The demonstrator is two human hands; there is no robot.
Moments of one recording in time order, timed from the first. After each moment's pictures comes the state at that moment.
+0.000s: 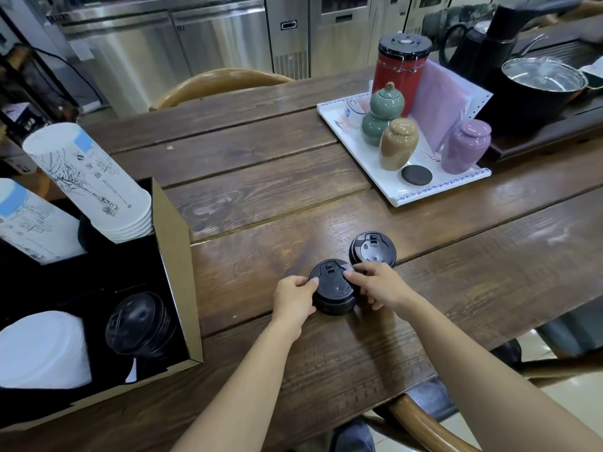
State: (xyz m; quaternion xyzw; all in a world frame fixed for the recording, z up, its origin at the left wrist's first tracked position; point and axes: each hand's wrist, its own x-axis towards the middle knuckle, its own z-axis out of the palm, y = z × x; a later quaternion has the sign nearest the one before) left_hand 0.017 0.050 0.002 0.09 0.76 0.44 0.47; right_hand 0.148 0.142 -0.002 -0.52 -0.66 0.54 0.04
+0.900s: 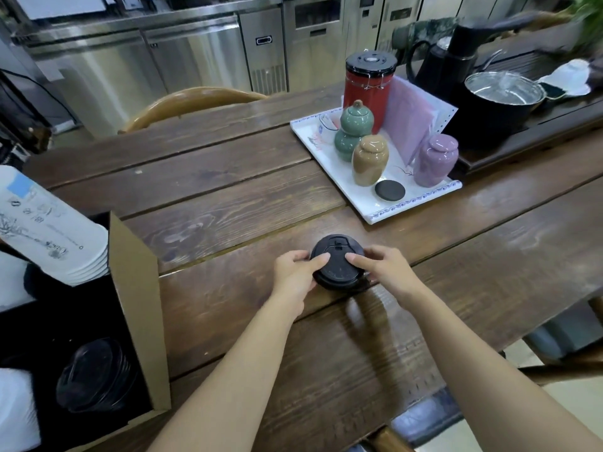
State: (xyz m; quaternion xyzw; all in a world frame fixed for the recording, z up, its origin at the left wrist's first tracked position) left_hand 0.029 0.127 0.039 0.11 0.70 0.51 0.49; right_hand 0.171 0.197 0.026 -0.48 -0.58 0.62 0.22
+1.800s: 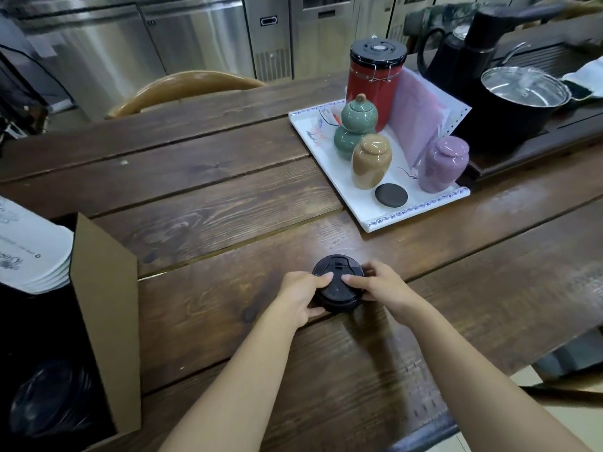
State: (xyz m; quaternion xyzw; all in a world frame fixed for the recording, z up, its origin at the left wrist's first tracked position) left_hand 0.042 0.162 0.011 0.02 0.68 0.43 0.60; right_hand 0.180 0.233 -0.009 -0.53 -0.55 0.63 0.11
